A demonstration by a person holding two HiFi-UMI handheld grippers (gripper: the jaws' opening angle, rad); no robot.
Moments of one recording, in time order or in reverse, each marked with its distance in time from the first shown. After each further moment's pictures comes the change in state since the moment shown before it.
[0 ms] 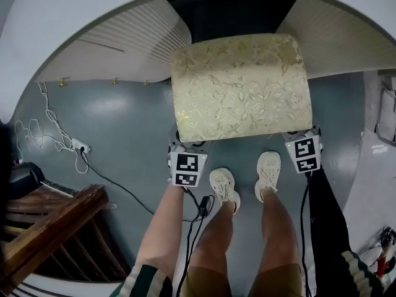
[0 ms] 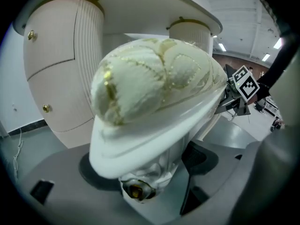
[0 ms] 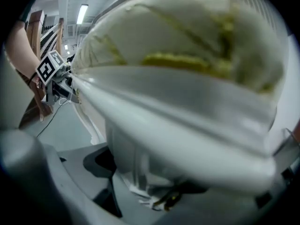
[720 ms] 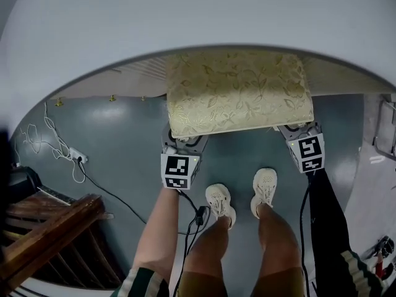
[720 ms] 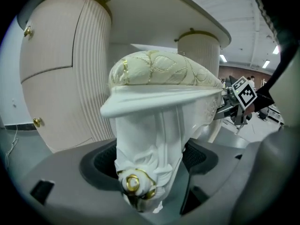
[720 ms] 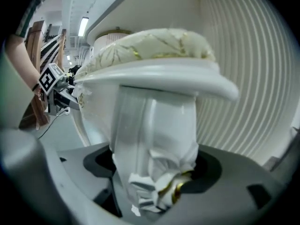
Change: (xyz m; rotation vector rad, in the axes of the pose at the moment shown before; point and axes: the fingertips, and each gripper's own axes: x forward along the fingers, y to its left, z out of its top) left arm -0.012 0.000 0.011 -0.007 -0.189 0.001; right arm -0.012 0.002 0.012 0.040 -0.202 -0.036
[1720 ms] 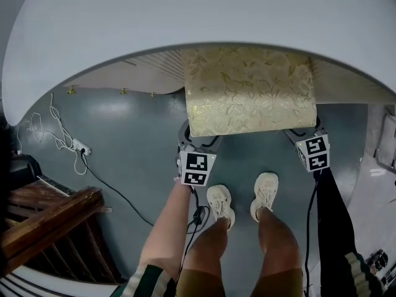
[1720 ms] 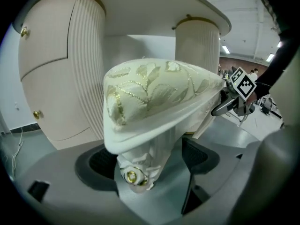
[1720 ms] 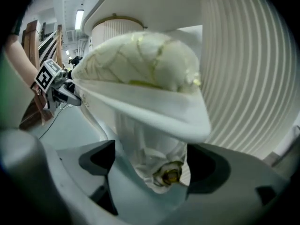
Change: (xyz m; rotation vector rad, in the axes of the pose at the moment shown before) left arm 0.008 -0.002 -0.016 0.015 0.086 0.043; right arm 0.011 -0.011 -0.022 -0.009 0.157 0.049
